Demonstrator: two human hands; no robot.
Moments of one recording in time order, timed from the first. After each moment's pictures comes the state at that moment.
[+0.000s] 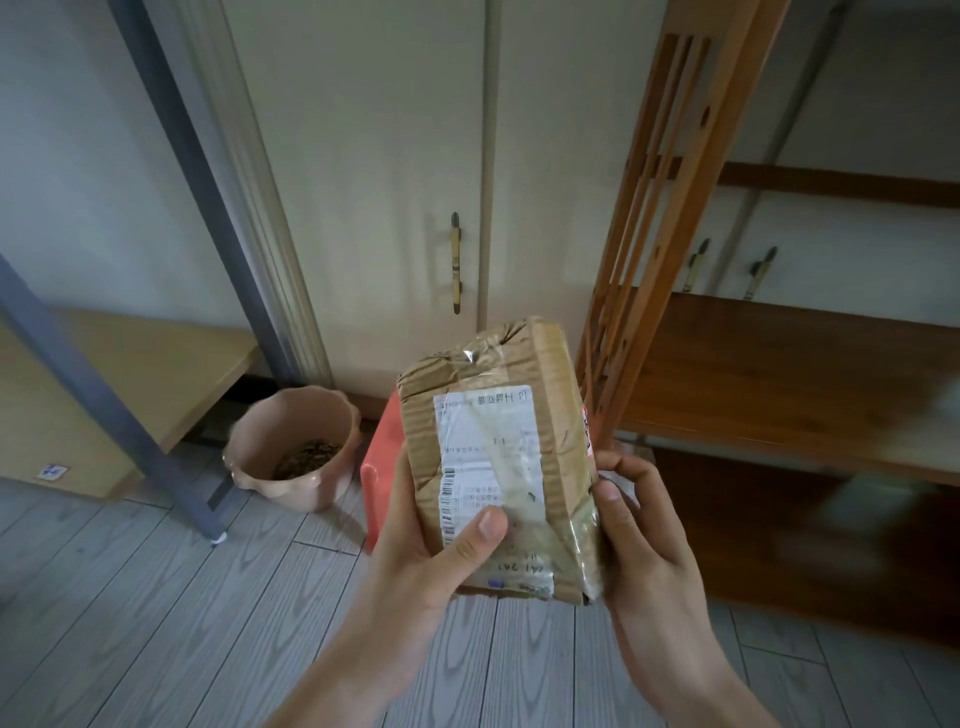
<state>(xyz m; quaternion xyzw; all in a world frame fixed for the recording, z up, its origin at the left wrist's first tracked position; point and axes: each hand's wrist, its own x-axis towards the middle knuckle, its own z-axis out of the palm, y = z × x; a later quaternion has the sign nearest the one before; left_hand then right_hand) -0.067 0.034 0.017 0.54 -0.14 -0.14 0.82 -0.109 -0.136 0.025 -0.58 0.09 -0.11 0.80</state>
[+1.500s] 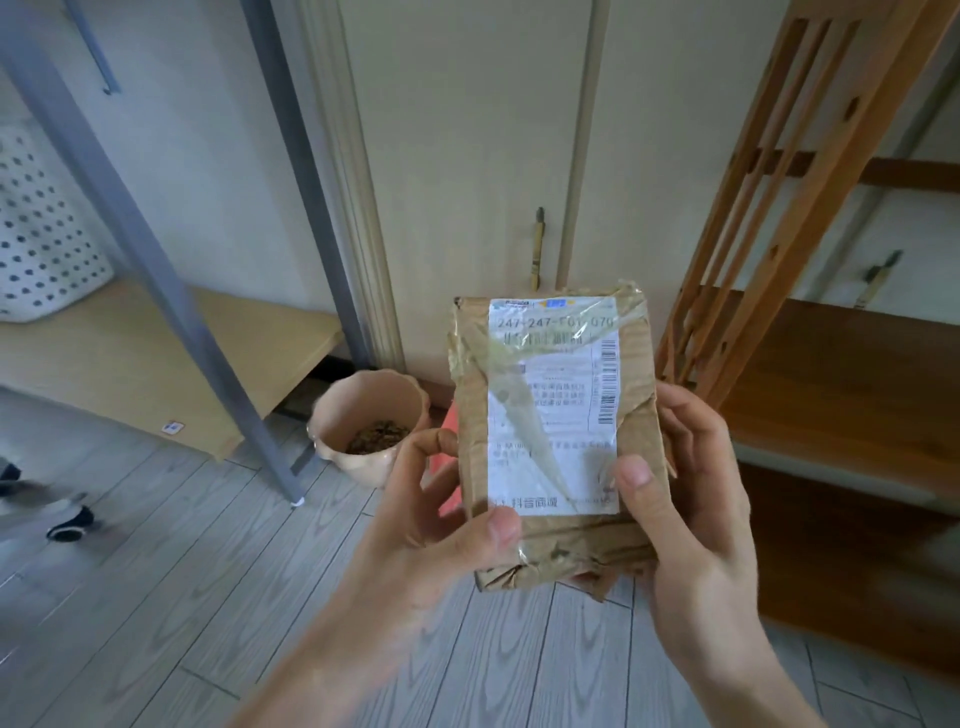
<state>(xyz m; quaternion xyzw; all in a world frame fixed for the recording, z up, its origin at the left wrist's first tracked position) -0.082 0.088 0.041 0.52 -0.09 -0.13 0.84 -0.097 -0.099 0.052 -0.61 -0.09 -0.20 0.76</state>
